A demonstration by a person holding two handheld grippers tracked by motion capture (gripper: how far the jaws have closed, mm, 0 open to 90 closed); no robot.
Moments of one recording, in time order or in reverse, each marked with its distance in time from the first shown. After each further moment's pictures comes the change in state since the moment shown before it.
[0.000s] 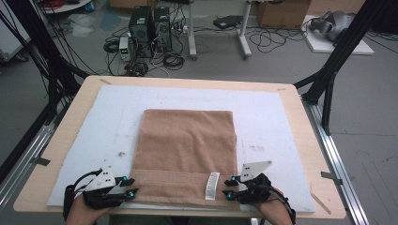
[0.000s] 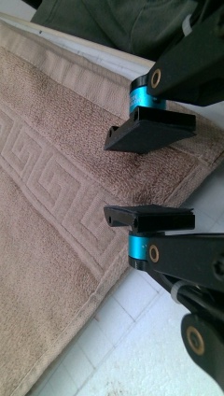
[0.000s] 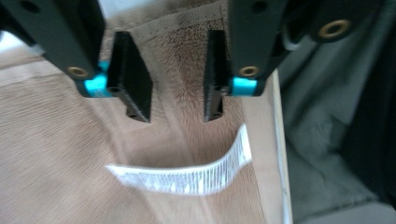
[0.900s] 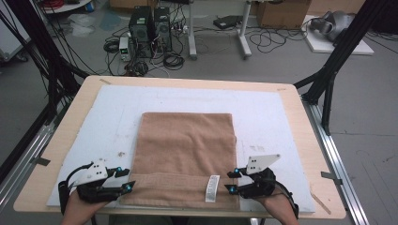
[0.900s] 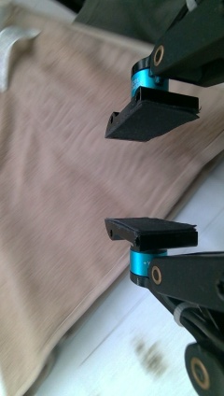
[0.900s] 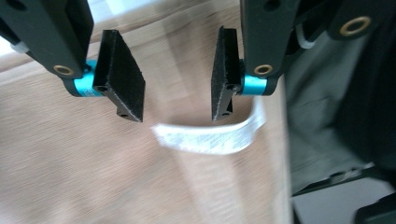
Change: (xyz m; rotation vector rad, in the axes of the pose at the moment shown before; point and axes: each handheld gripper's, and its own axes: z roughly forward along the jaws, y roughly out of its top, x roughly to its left) left arm 0.021 0.021 -0.011 -0.109 0.052 -0.057; right arm -0.014 0.013 -0.022 -0.104 -0.019 0.016
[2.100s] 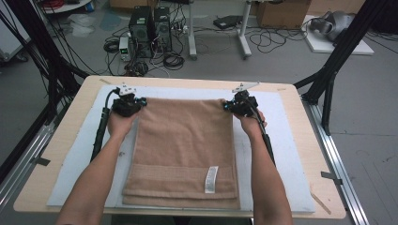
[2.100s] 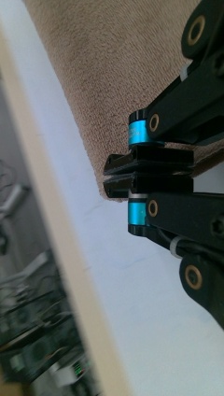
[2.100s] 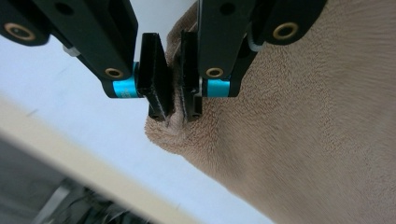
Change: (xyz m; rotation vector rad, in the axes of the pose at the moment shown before) left arm 0.161 0.127 0.120 -0.078 0.426 -0.110; right arm -0.202 0.105 0.044 -0.001 -0.444 0.139
